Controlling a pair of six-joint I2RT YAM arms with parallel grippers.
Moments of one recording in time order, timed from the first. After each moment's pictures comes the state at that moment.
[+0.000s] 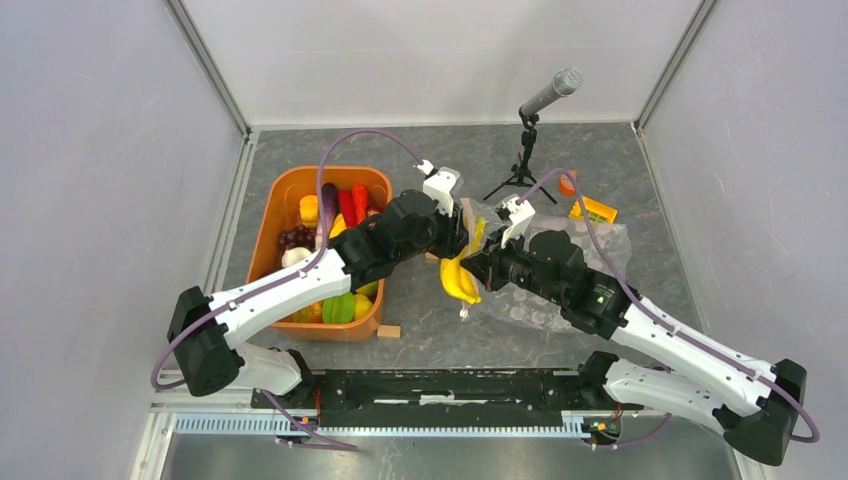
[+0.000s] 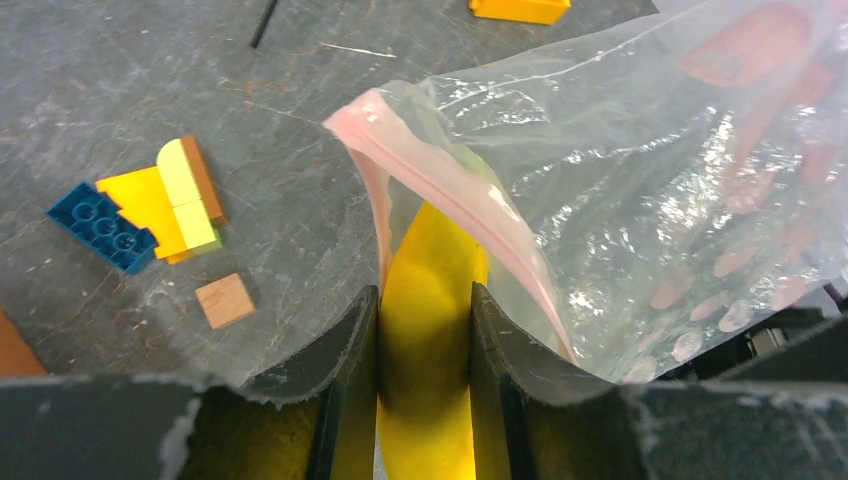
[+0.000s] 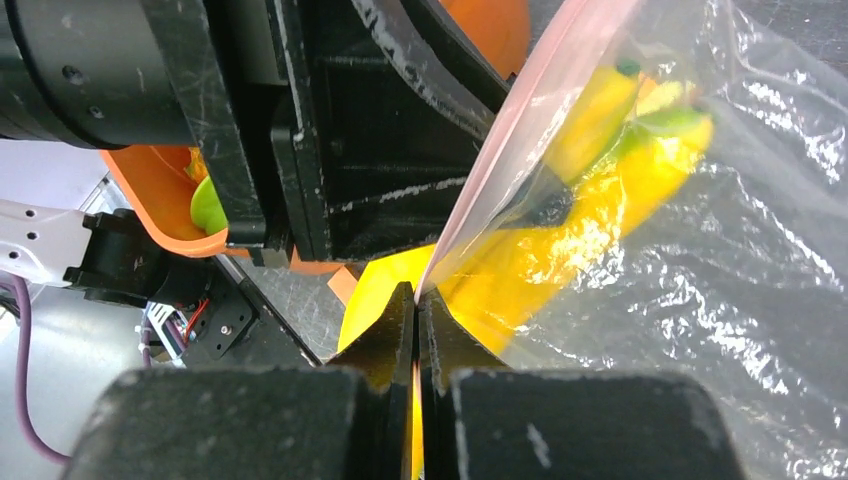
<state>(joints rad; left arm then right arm) -0.94 1.37 1.15 -0.22 -0.09 -0.37 0.91 0.89 0.79 -0.21 0.03 0.42</state>
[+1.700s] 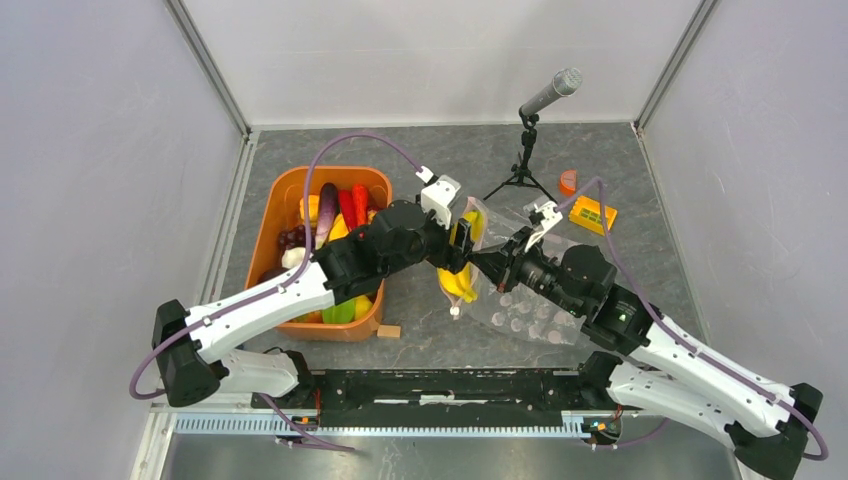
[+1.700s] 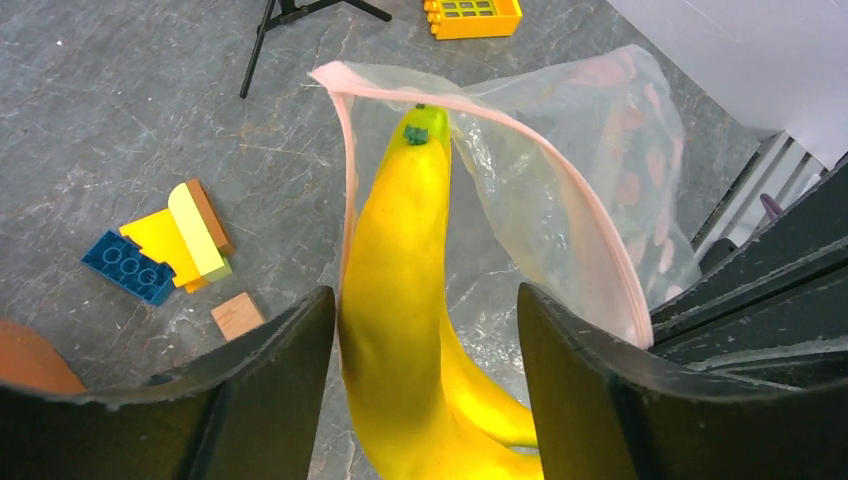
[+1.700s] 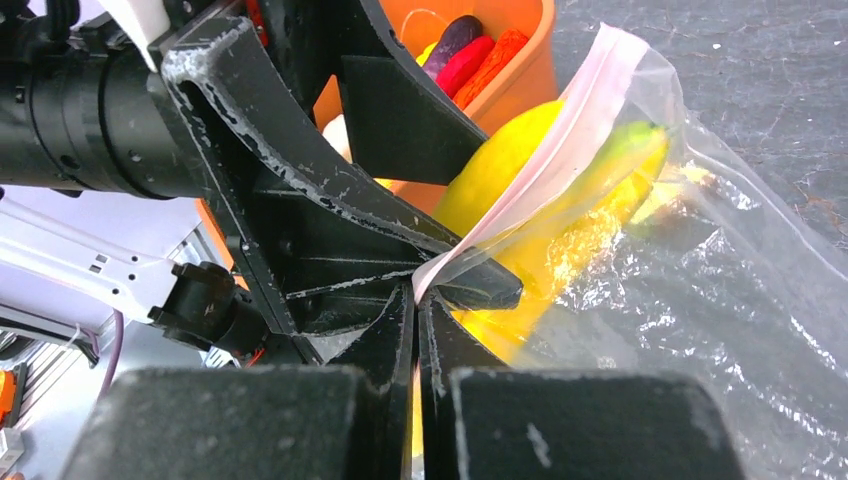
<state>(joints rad) -1.02 1.26 1.12 -0.22 -0.13 -0.27 0.91 0.74 0.71 -0.07 0.04 0.45</state>
